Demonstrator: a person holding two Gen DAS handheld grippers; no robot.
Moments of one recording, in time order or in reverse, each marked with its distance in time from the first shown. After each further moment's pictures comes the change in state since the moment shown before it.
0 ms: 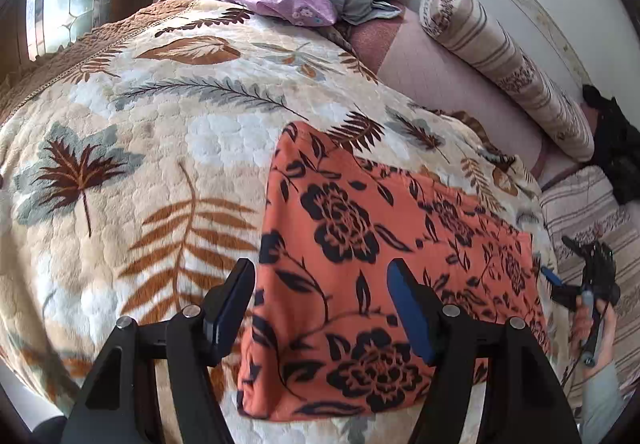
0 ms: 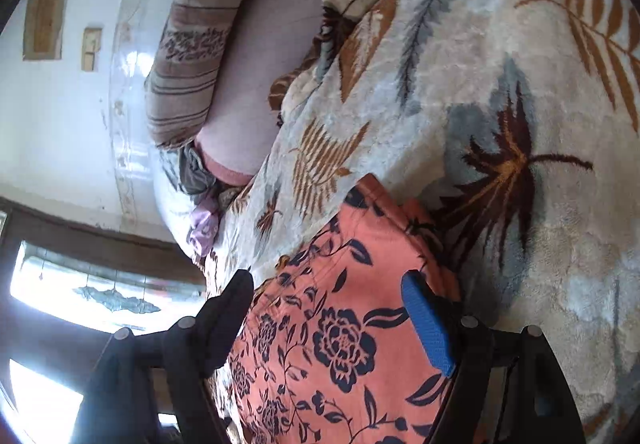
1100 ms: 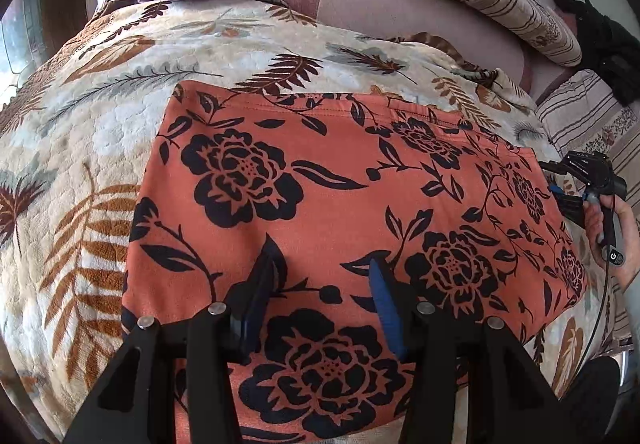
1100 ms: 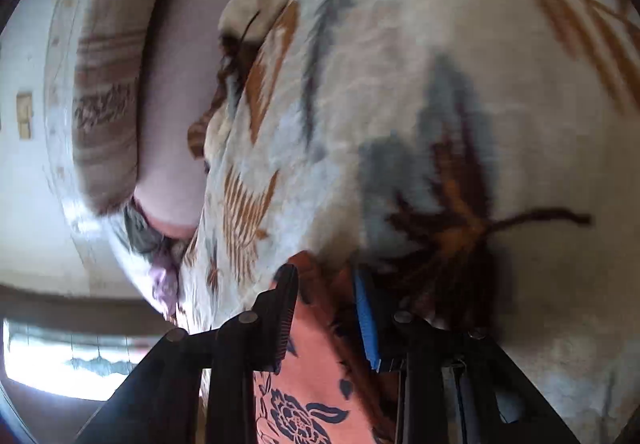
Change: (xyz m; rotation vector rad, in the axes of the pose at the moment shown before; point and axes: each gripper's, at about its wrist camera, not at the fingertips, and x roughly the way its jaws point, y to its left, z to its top) left arm 0.054 -0.076 -0.046 0.276 0.117 0.041; right arm 0.025 -0.061 0.033 0.245 -0.110 -0.205
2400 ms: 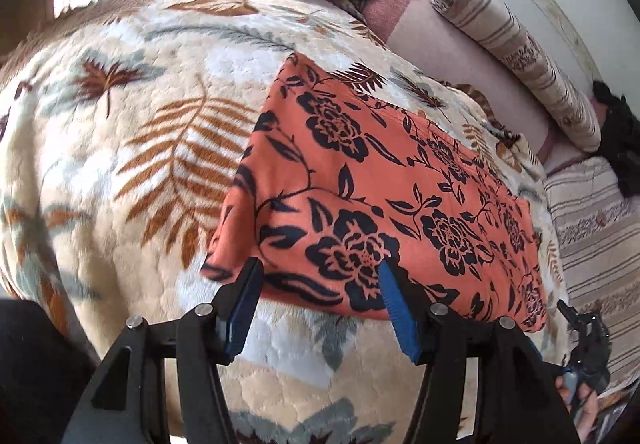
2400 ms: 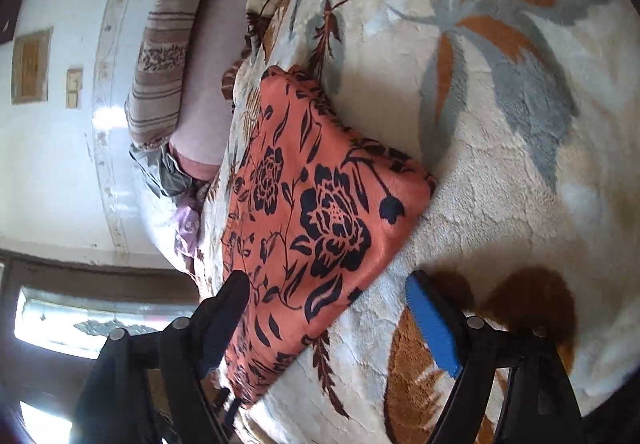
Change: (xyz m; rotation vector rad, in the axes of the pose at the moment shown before) left arm -0.070 0.045 -0.070 -0.372 -0.058 -0.020; right arm -0.101 -0.069 -0.199 0.031 -0.023 0.157
